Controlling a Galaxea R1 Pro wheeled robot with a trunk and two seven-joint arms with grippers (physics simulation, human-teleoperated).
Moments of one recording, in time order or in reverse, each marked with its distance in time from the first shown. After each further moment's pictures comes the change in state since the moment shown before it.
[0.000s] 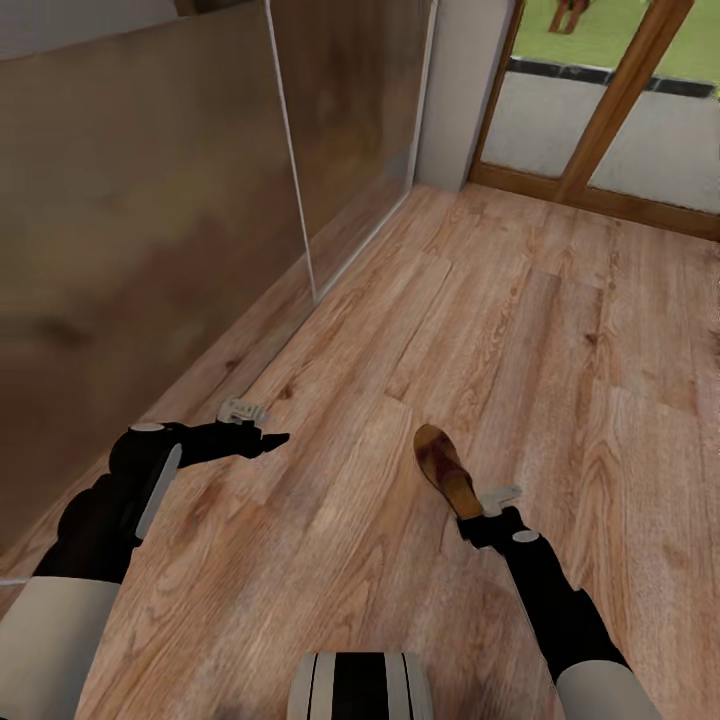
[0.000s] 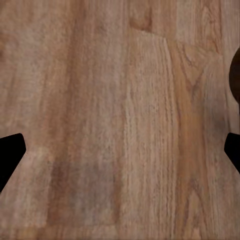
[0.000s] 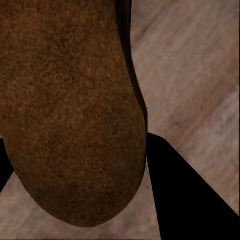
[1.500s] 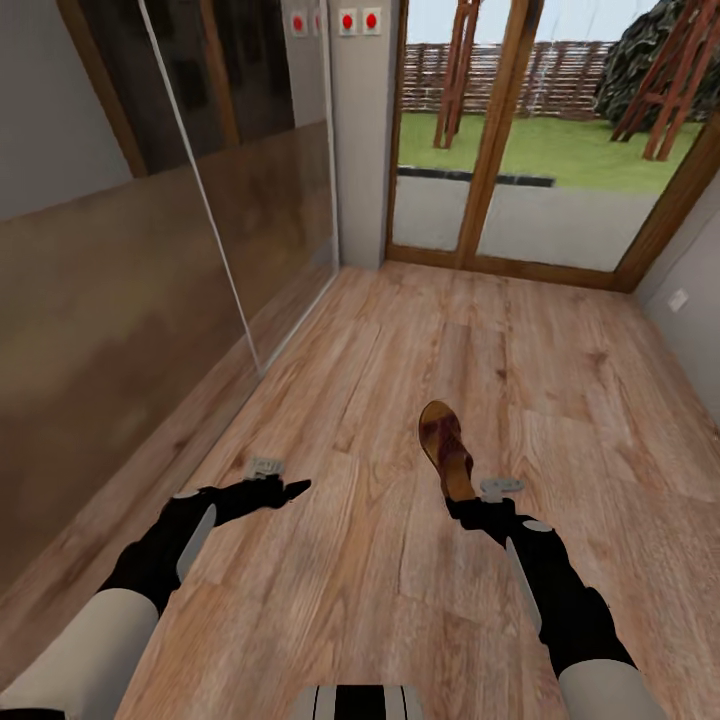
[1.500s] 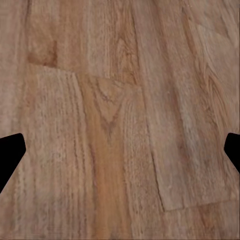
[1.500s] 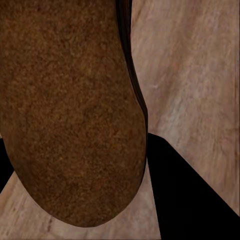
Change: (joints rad) left arm 0.029 -0.099 0.028 0.537 0.133 -0.431 0.005; right arm 0.002 0.001 -0.001 -0.084 -0.301 0.047 0.001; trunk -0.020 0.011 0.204
